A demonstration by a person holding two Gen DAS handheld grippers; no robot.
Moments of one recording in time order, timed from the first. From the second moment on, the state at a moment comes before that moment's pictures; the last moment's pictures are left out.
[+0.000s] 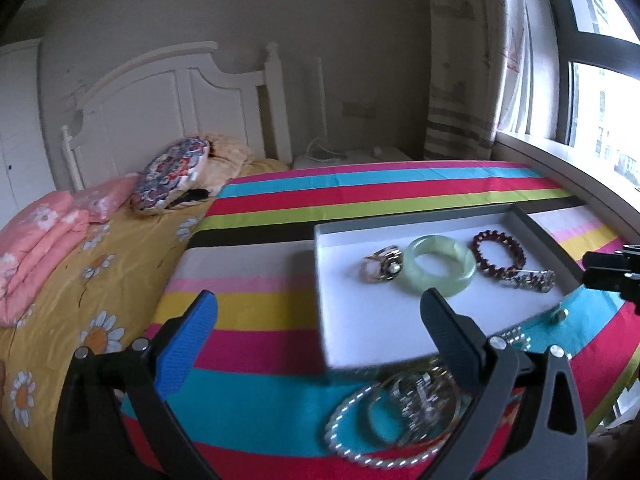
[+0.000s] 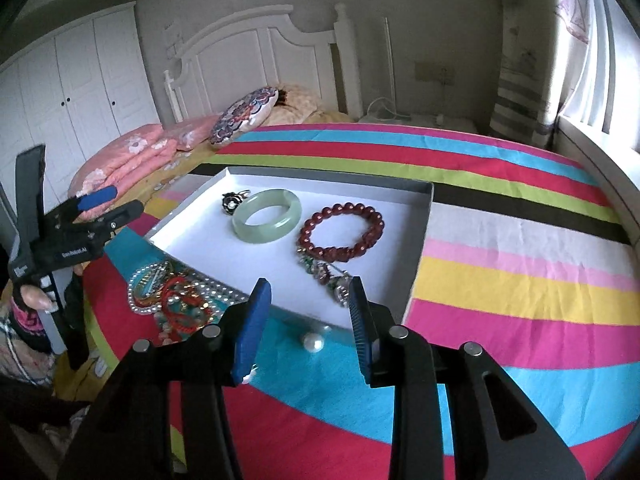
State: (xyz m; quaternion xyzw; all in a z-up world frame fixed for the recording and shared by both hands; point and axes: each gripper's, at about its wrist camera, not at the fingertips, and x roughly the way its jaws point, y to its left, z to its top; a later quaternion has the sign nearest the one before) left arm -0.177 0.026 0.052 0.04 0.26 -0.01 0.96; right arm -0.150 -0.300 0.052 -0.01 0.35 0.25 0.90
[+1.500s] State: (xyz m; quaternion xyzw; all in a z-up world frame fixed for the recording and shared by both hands) left arm -0.183 0.058 0.018 -0.03 0.30 -0.06 0.95; right arm -0.184 -0.224 0.057 -0.08 0.30 0.35 0.88
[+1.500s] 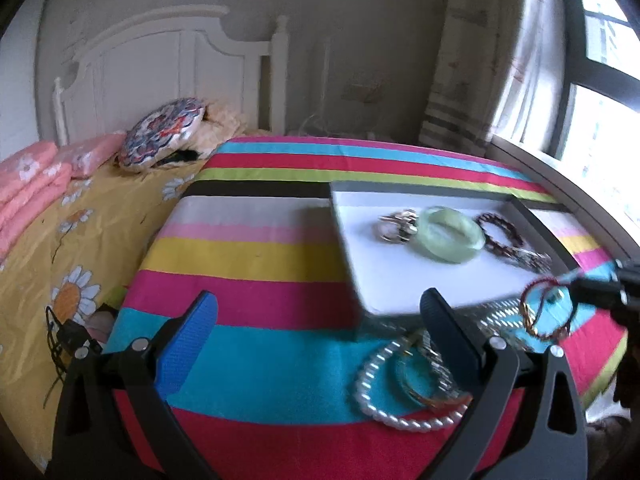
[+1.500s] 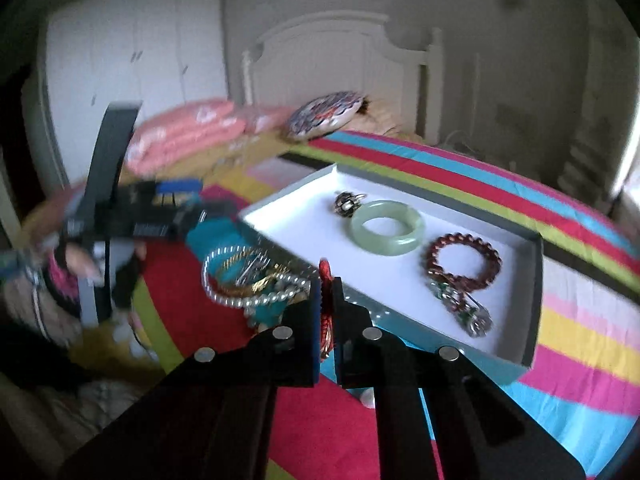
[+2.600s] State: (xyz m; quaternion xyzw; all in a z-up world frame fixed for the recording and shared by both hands) left arm -0.189 -0.009 0.006 0.02 0.36 -0.17 0.92; right arm -0.186 -0.246 0.035 -0.05 0.35 0.37 0.86
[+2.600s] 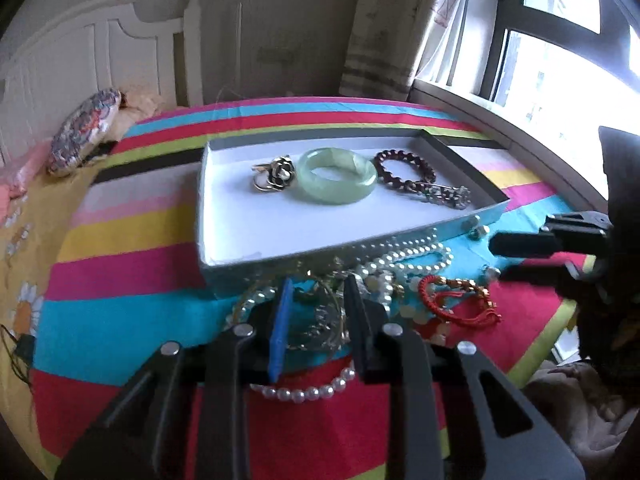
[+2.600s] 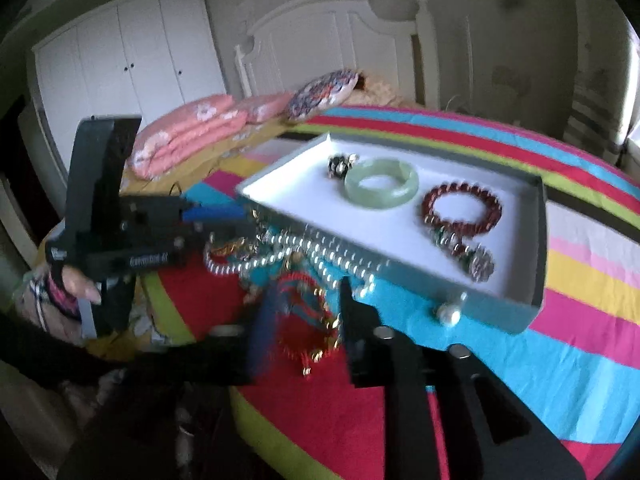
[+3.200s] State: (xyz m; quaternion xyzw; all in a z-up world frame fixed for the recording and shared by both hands) left arm -0.208 0.012 0.017 0.00 0.34 -0.16 0.93; right arm -0.205 -0.234 0.020 -0.11 0.38 0.38 0.84
